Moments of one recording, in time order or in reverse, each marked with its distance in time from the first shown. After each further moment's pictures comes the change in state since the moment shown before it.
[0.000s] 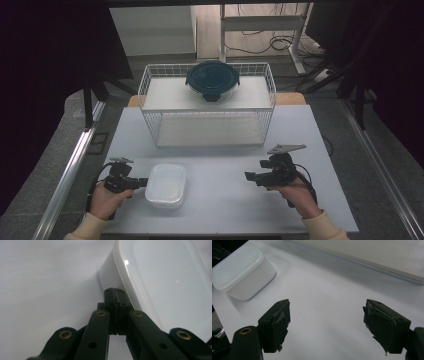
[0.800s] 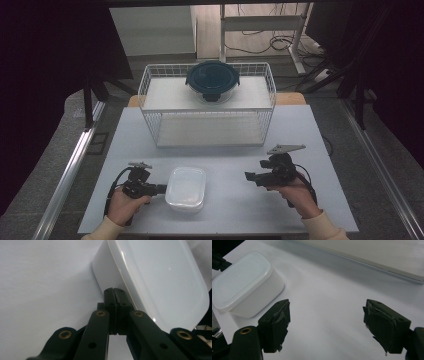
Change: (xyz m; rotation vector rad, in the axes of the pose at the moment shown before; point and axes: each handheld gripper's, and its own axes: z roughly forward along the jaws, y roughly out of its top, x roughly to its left) left arm -0.043 0.000 0.026 0.030 -0.107 0.034; right arm -0.001 -0.001 0.001 0.004 -0.008 -0.006
